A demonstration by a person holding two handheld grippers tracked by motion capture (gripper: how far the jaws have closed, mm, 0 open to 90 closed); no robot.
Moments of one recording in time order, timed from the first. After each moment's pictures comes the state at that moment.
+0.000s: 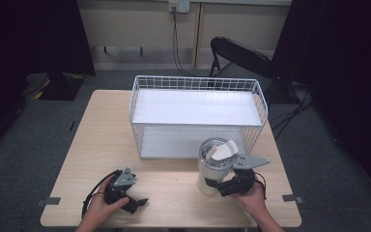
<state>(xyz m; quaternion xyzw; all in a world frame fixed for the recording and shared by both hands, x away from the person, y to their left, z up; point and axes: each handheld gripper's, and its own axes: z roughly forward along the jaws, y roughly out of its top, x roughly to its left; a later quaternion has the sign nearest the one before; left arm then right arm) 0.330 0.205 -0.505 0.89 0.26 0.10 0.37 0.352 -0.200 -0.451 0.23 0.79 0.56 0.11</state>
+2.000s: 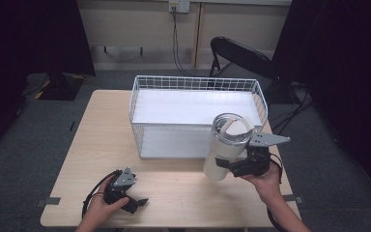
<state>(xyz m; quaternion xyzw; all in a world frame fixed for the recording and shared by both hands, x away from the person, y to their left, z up) 0.330 0.205 -0.505 0.89 0.26 0.10 0.37 0.369 -0.221 -0.374 0.25 0.78 0.57 0.11</state>
